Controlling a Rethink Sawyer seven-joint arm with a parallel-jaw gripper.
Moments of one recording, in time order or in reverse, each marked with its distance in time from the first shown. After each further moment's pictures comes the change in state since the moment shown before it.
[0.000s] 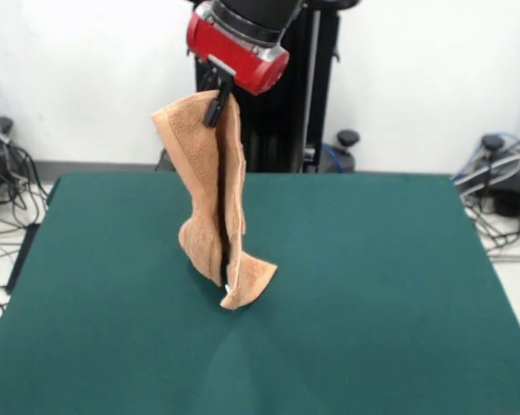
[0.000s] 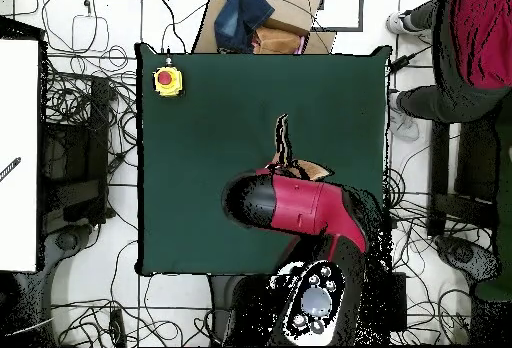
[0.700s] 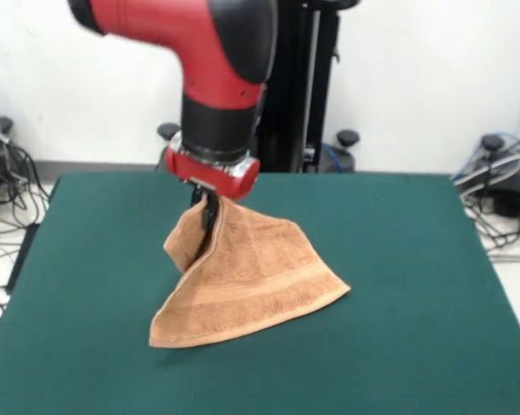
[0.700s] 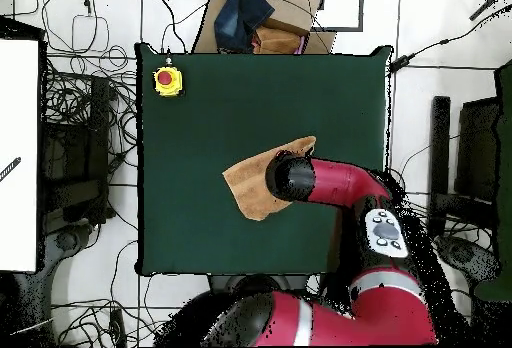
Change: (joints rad) arm -0.315 0.176 0.338 -0.066 -0.099 -0.113 -0.073
